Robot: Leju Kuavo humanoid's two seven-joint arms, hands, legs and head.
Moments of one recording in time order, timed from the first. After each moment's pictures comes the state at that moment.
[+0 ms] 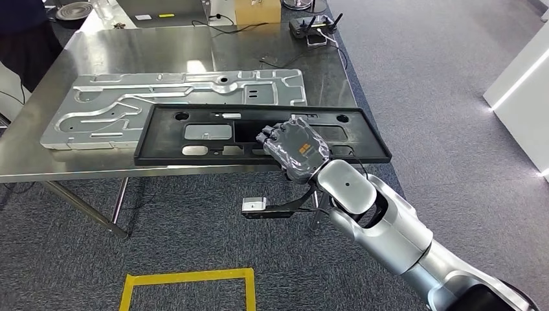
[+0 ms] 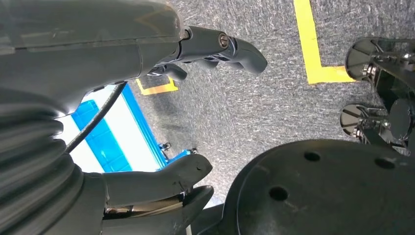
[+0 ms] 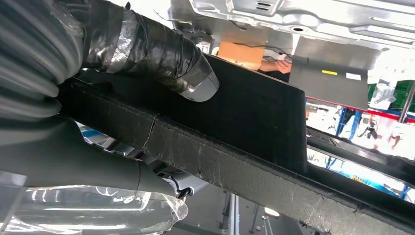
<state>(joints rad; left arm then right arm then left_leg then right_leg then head) 0.04 -0.05 -0.14 -0.08 0.11 -0.25 0.08 -0.81 -0.16 0.96 -1.45 1.18 0.00 -0.04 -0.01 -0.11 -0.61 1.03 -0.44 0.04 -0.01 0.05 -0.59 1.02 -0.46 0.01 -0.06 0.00</state>
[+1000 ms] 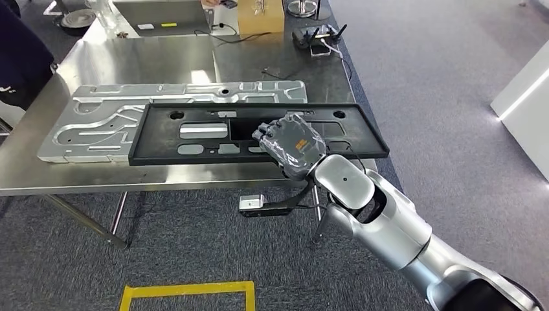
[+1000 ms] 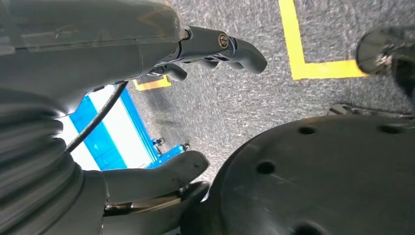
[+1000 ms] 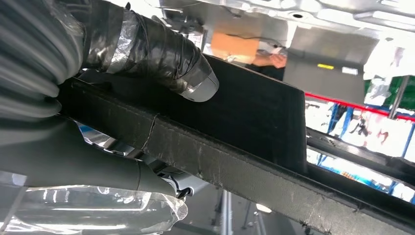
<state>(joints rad) 0.04 -0.06 -0.16 -0.08 0.14 -0.23 0.06 -0.85 -0.15 0.97 -1.43 1.16 0.02 -0.06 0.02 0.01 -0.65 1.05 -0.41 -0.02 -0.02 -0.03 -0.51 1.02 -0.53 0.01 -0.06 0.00</state>
